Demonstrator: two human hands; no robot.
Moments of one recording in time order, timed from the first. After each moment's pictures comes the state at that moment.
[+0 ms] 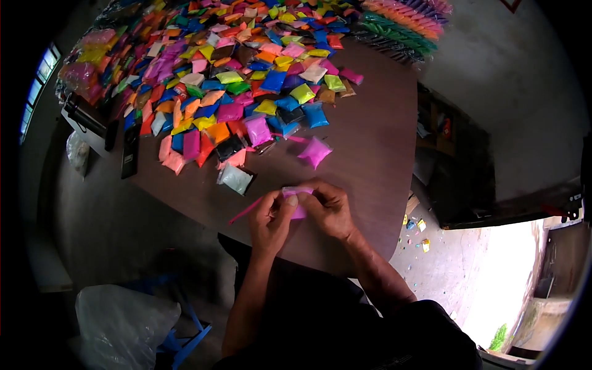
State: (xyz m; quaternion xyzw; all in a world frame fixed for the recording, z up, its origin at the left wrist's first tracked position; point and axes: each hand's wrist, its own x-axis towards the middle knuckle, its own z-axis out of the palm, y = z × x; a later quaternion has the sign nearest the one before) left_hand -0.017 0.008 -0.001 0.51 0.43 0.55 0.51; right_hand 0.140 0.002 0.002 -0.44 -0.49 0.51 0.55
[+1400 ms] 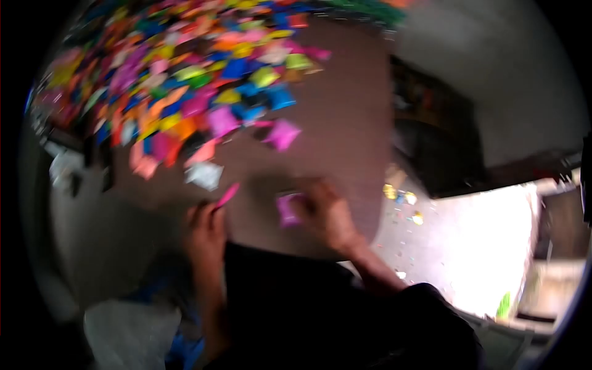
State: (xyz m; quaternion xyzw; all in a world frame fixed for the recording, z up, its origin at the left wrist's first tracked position) left_hand -0.121 -0.008 0.000 0.75 0.54 0.37 0.08; right_hand 0.157 -0.054 0.015 -0.65 -0.62 0.20 0.39
